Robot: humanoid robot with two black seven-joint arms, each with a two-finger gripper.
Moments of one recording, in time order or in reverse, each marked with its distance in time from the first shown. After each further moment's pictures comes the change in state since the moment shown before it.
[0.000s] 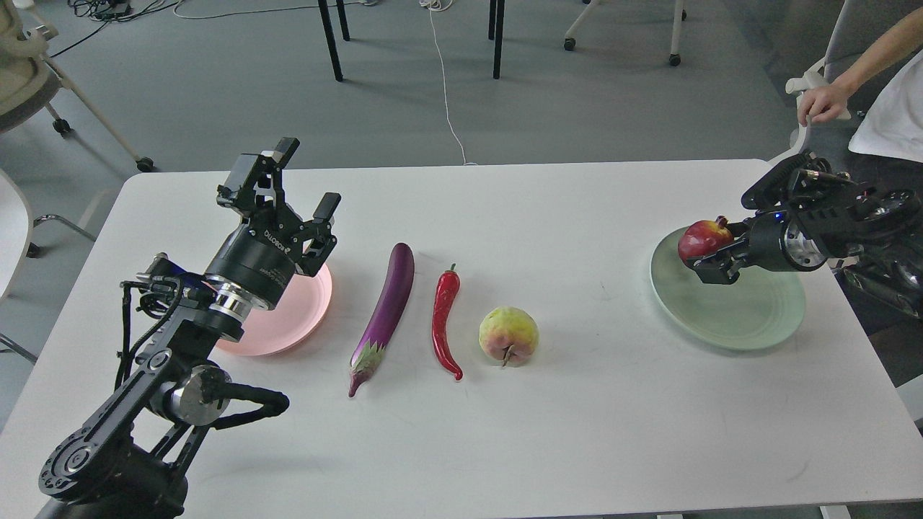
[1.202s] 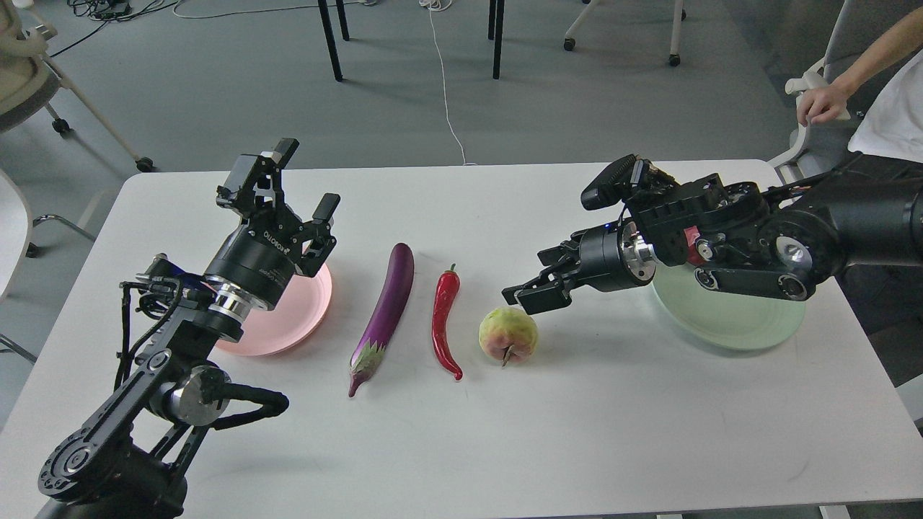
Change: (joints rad) left arm 0.001 0.000 0.000 0.000 0.000 0.001 0.000; right arm 0.263 0.199 0.079 0.484 0.193 0.001 0.000
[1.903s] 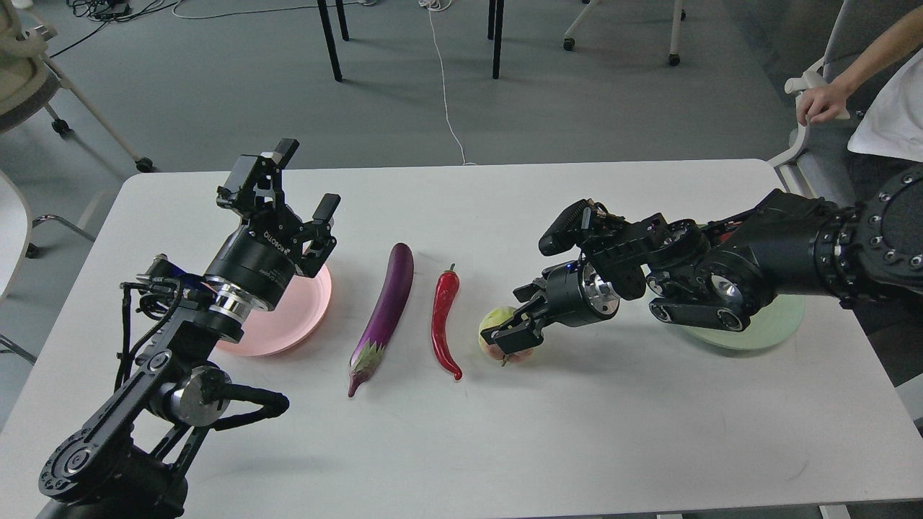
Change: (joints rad) left arm 0.002 -0.002 0.000 0.000 0.001 0.000 0.000; right arm -0.106 0.159 -0.040 -0.124 0.006 -0.005 0.000
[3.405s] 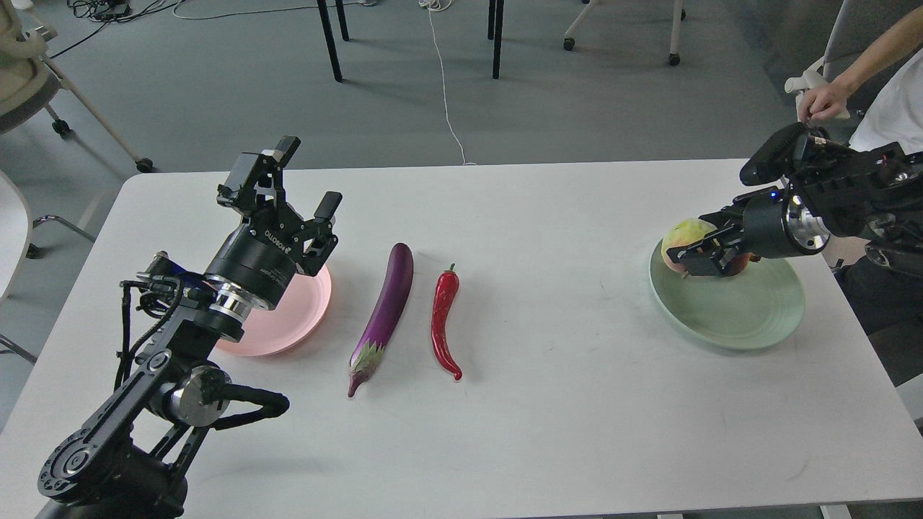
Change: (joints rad) left arm 0.001 0.001 0.002 -0.012 0.004 -0.002 0.000; right arm 0.110 -0.485 -0.115 0.019 -0.235 -0.002 0.000
